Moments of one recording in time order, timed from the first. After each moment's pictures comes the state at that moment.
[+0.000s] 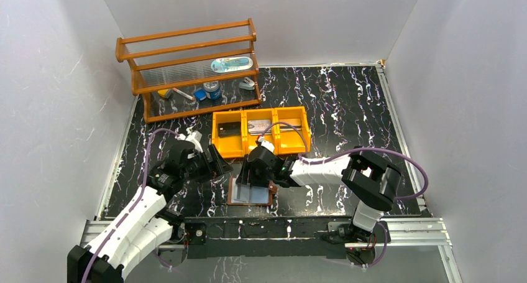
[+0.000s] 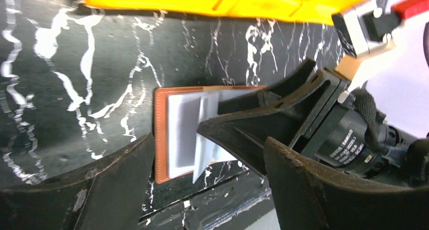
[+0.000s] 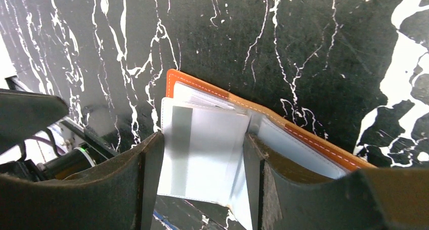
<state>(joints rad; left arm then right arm) -0.43 0.74 0.51 -0.54 0.19 -0.79 1.14 1.70 0.89 -0.03 0.06 1.09</state>
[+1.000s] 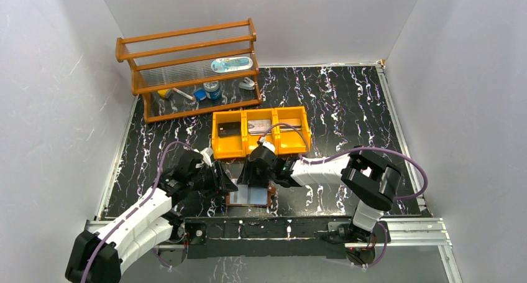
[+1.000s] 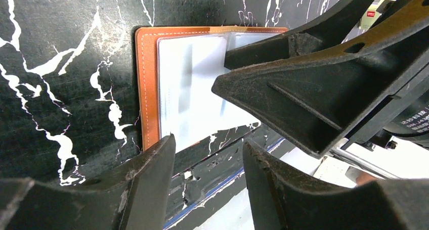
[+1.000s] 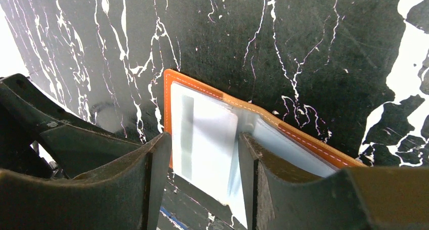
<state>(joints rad) -0.49 0.81 0.33 -0.39 0.43 -0.85 1.13 1.70 0.87 0.01 0.02 1.14</state>
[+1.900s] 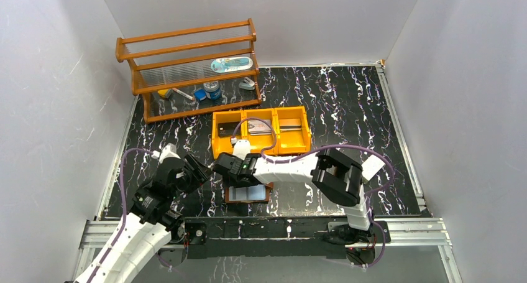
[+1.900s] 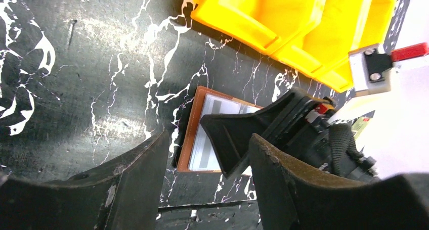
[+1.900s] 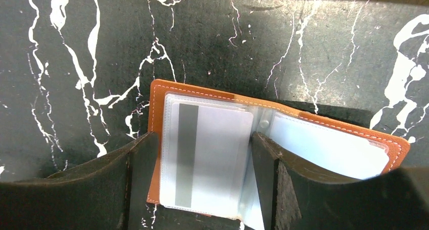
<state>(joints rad) -0.49 0.43 0.47 -0.76 -0.11 -1.00 1.27 1.97 1.38 -0.55 0.36 1.06</state>
